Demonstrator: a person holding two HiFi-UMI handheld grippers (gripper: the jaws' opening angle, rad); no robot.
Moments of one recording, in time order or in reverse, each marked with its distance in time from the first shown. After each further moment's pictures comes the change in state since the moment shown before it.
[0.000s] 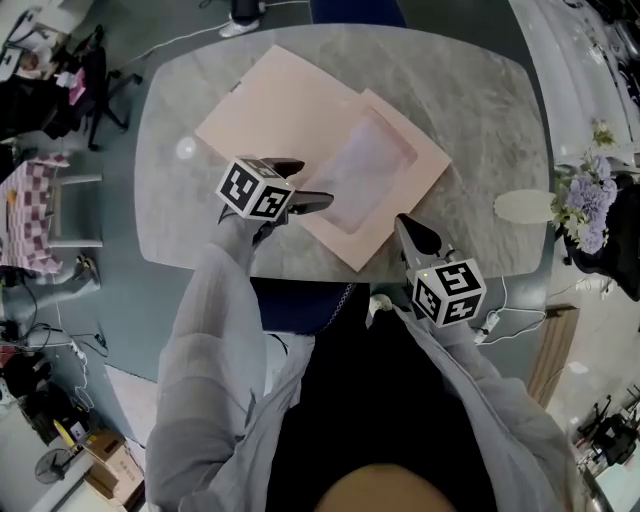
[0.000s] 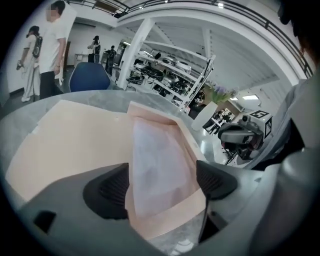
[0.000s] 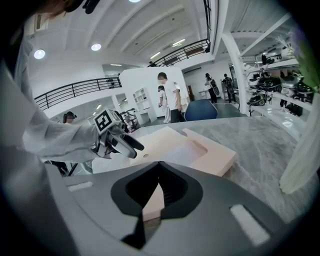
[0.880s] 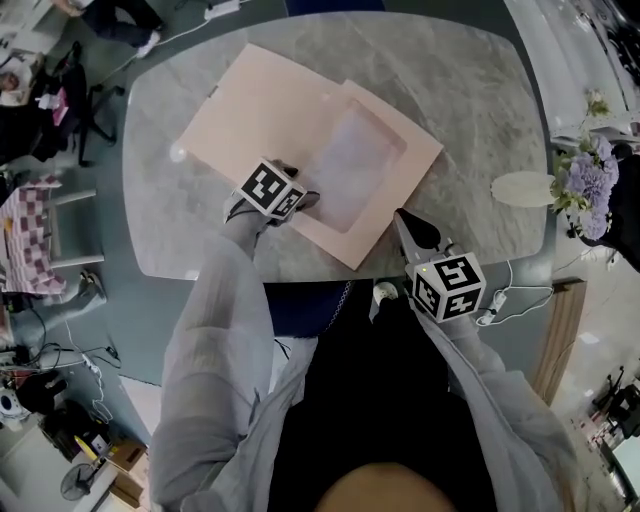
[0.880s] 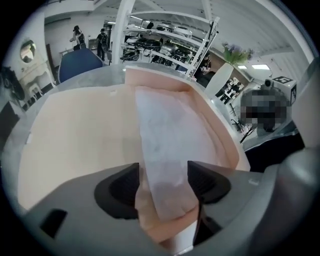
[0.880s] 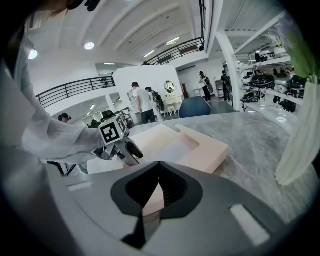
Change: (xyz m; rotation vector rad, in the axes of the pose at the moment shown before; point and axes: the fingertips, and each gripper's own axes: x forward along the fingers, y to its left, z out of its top) left arm 0.050 0.037 -0.043 0.109 0.316 0.136; right arm -0.001 -0.021 -0.014 0.042 0.015 -0.053
